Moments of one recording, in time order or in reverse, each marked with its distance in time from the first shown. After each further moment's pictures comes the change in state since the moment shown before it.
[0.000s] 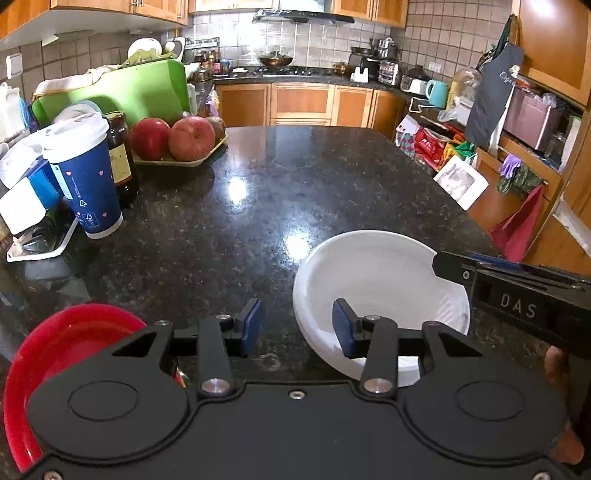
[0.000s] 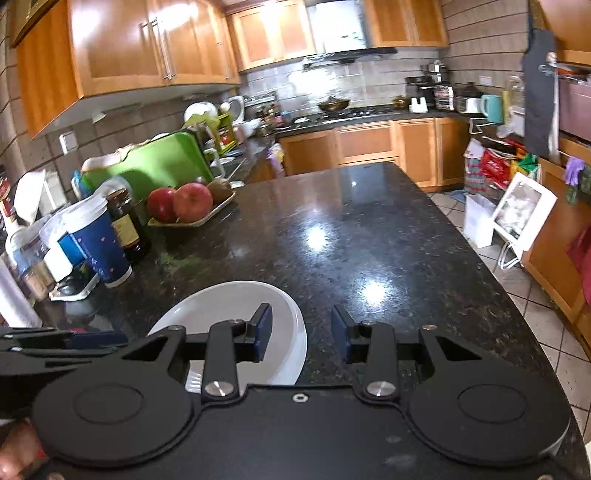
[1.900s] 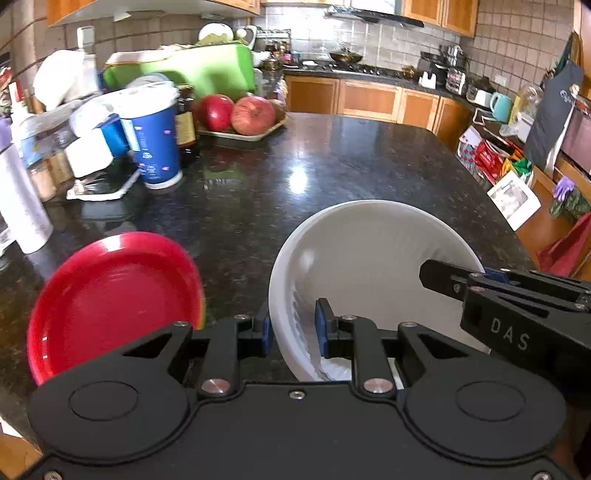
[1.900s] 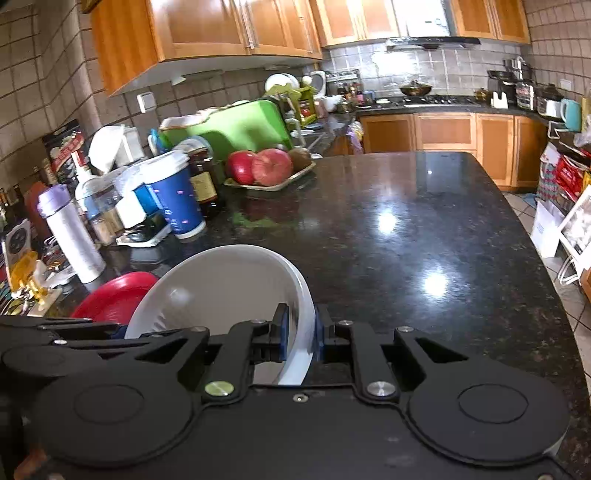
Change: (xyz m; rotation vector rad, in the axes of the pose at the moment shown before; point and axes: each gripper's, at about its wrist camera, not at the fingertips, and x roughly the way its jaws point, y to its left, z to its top) left arm -0.032 -0.017 -0.024 -0.158 0.007 0.190; right arm -0.021 0.008 -0.009 -0.136 0.076 0.245
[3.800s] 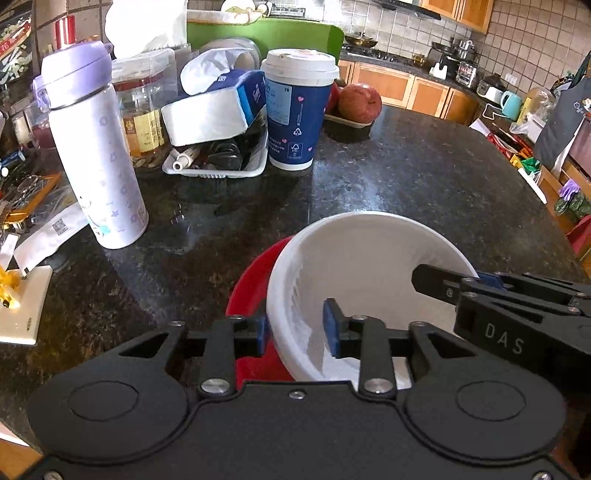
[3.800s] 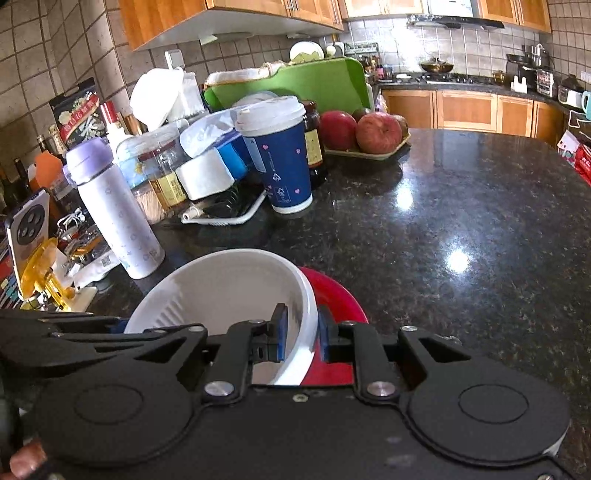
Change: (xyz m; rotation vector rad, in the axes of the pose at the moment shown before) left arm 0.005 0.196 0.010 -0.004 0.079 -0.074; right arm 0.075 0.183 0.005 -0.001 0.093 -0.016
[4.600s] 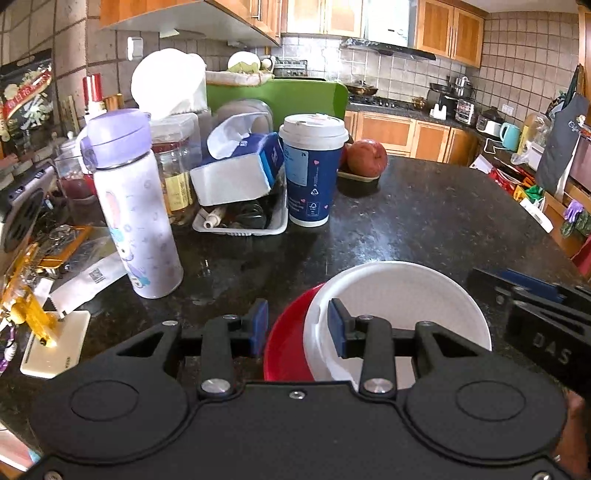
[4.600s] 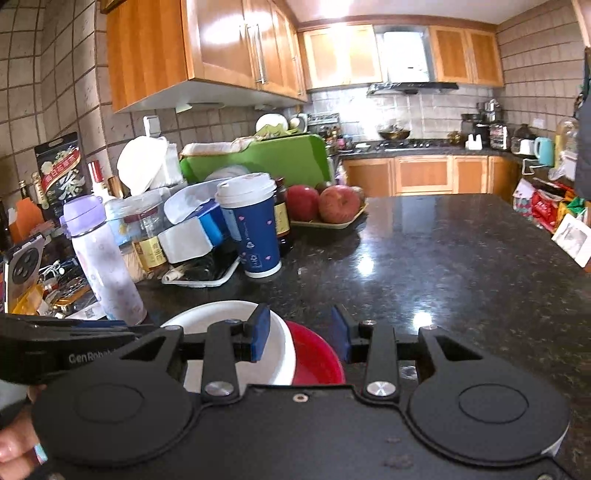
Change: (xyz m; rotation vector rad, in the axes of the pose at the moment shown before) left arm -0.031 0.007 -0.003 0.040 -0.181 0.049; right arm -0.044 0.010 -0.017 0.019 -0.255 -0.142
